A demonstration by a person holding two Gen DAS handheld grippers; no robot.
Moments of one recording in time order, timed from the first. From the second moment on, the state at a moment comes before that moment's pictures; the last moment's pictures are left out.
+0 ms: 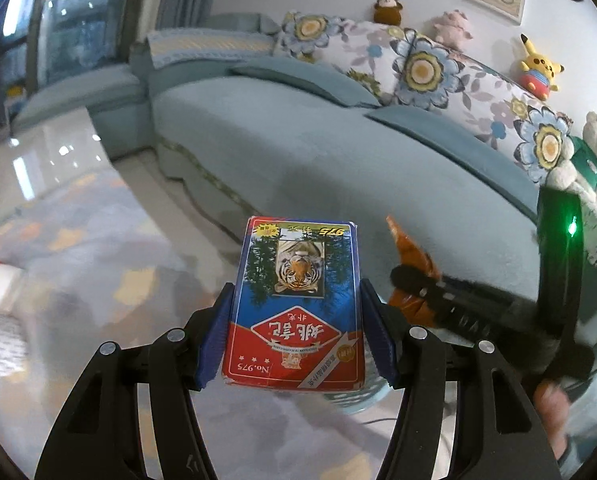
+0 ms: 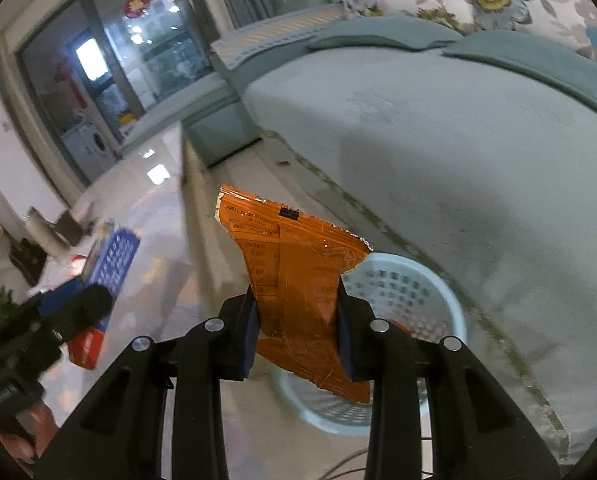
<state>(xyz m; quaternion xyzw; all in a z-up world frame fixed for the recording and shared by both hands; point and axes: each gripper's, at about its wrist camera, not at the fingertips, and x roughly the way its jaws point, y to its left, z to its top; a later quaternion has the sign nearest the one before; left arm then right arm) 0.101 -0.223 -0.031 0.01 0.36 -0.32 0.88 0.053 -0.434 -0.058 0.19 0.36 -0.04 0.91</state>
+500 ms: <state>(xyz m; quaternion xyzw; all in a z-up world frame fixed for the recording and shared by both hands) 0.127 -0.258 -0.098 0.03 0.43 -0.33 0.84 0.075 -0.469 -0.162 0.27 0.46 -0.07 0.84</state>
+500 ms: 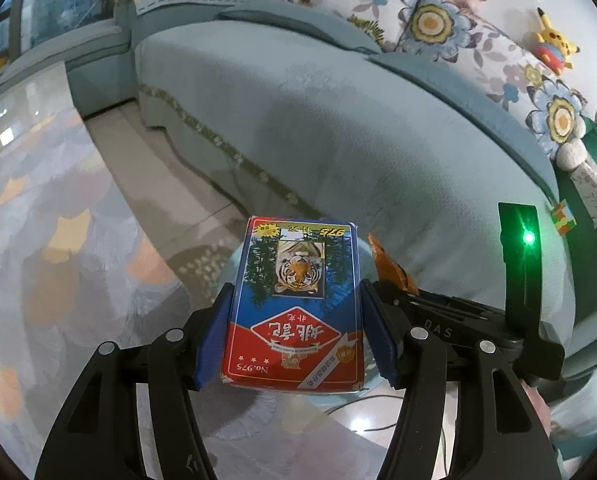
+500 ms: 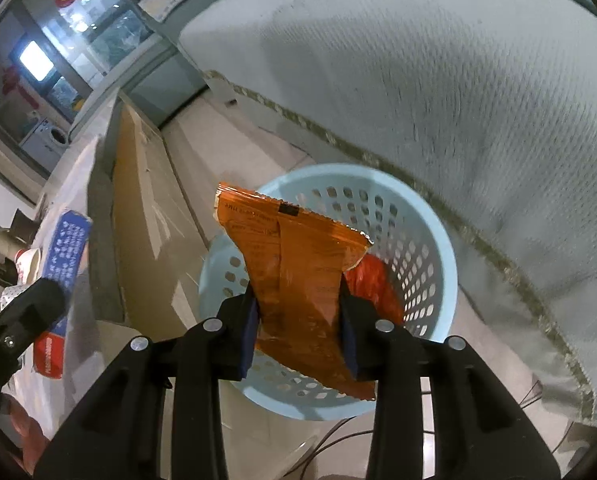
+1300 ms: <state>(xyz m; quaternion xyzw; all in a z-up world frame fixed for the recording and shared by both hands) 0.128 -0.238 -0.085 0.00 0.41 -0.33 0.85 0.073 -0.465 -0.171 0.27 0.47 -0.08 0.84</state>
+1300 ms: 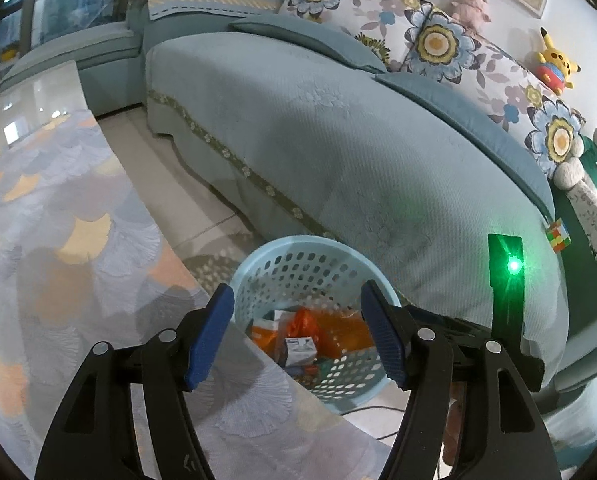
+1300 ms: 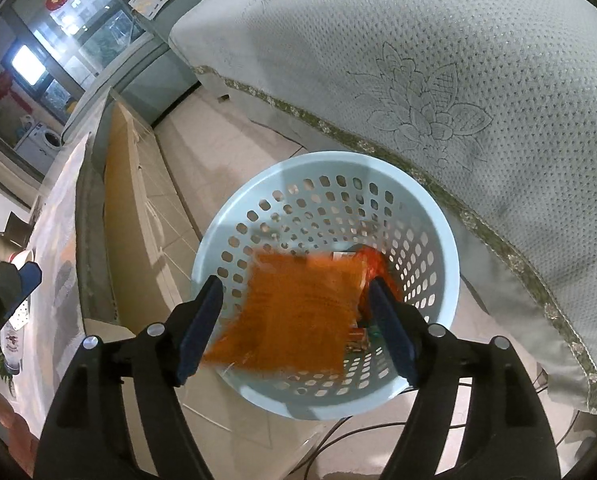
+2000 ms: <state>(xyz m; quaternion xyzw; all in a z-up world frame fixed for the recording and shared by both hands) 0.090 -0.118 0.001 -0.01 0.32 -0.25 0.91 0.072 -0.356 -0.067 0.18 0.39 0.04 0.90</state>
